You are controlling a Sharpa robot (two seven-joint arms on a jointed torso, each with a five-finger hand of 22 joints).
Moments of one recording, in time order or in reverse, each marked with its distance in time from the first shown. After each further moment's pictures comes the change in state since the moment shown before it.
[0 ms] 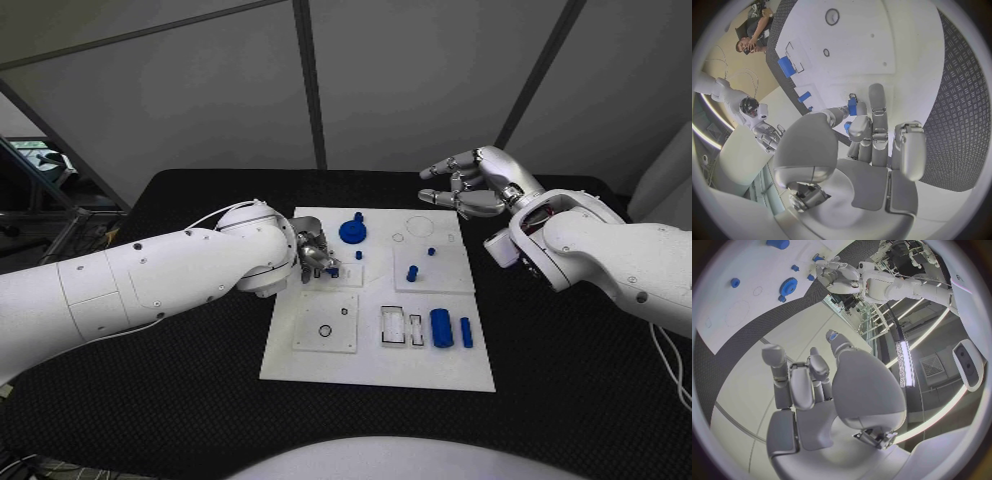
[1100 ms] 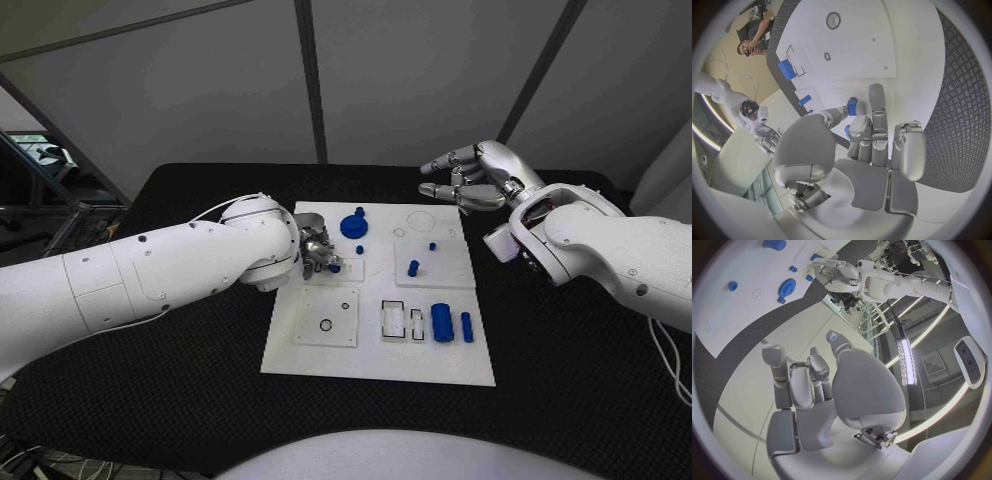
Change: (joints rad) left arm 0.001 0.014 0.000 -0.013 0.005 0.035 -0.003; left_hand -0.069 0.000 0.035 -0.064 -0.005 0.020 -0.013 0.004 0.010 0.007 -0.004 0.000 -0.004 0.004 -0.004 -0.004 0.004 0.000 -0.004 -0.004 0.000 0.000; right arm 0.000 0.007 0.000 -0.008 0.025 0.011 -0.003; right_hand -0.004 0.004 0.000 0.006 0.005 0.000 0.000 0.004 0.000 0.000 0.000 0.000 -0.001 0.000 0.000 -0.005 -0.002 0.000 0.000 0.000 -0.004 -0.004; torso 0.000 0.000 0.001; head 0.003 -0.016
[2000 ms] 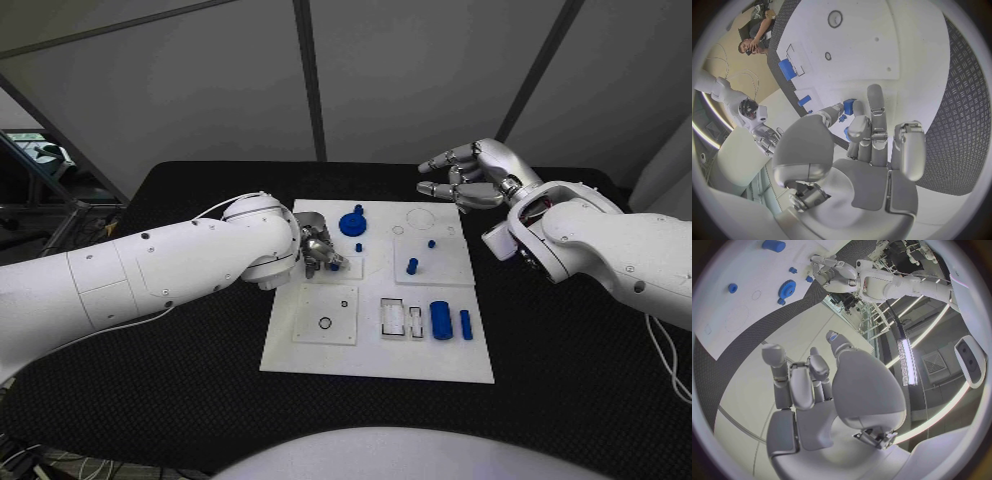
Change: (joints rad) left arm -0.001 0.013 -0.001 -0.018 0.017 0.004 0.000; left_hand -0.053 -0.009 -0.170 0.021 0.001 0.034 -0.006 -0.009 0.004 -0.001 0.000 0.005 0.000 0.000 0.000 -0.004 0.007 0.000 0.000 0.000 0.000 0.000; right arm 0.000 0.004 0.000 -0.003 0.002 0.009 -0.005; right_hand 0.000 0.000 0.000 0.000 0.000 0.000 0.000 0.000 0.000 0.000 0.000 0.000 0.000 0.000 0.000 0.000 0.001 0.000 0.000 0.000 0.000 0.000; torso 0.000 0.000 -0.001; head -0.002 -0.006
